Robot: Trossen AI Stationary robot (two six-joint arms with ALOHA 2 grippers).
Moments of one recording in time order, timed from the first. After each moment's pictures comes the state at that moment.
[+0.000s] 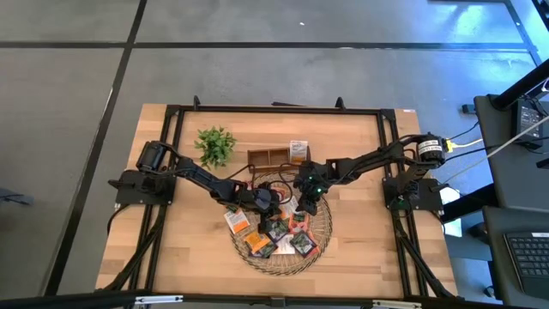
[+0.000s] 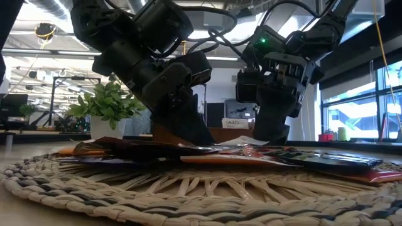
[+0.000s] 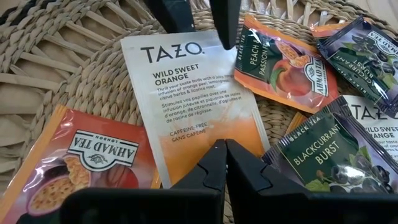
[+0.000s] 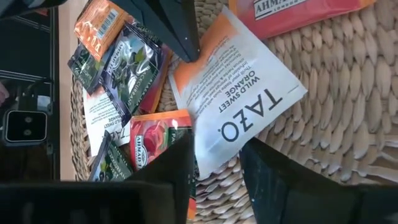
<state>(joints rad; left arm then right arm) -0.17 1.93 0.89 0.30 -0.09 -0.29 -0.03 1.76 0.77 0.08 -0.49 0.47</state>
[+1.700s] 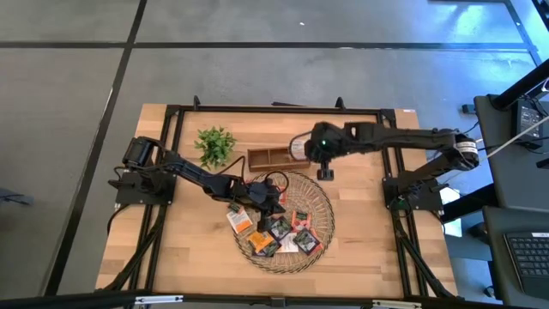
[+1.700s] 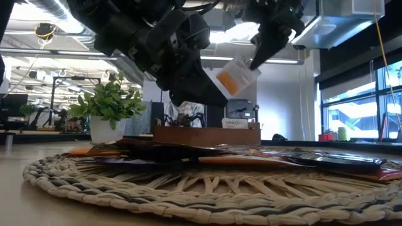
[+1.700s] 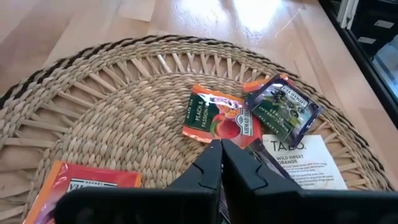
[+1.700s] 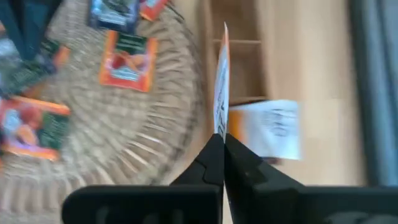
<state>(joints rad) -0.17 1.79 0.89 0.34 -0.03 -0.27 -0.15 1.45 1.26 -0.80 0.09 -0.28</state>
